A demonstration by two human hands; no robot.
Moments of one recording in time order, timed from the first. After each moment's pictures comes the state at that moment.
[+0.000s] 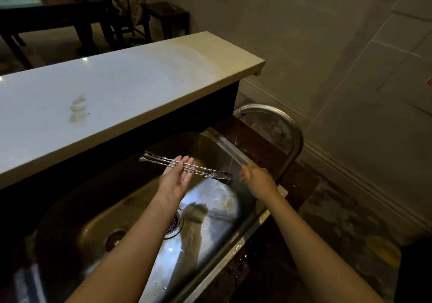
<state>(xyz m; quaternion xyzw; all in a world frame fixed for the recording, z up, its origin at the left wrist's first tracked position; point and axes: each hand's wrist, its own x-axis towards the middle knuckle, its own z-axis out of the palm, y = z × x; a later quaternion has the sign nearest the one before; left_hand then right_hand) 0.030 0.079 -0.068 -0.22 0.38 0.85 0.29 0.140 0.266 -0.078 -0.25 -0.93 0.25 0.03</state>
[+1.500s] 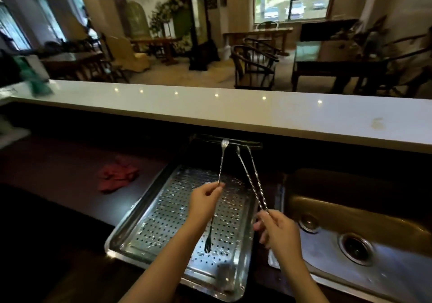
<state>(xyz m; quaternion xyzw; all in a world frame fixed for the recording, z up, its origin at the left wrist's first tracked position) 0.337 -0.335 0.023 -0.28 0.73 0.59 -0.18 0.312 -0.164 0.006 0.06 -0.76 0.63 -0.14</state>
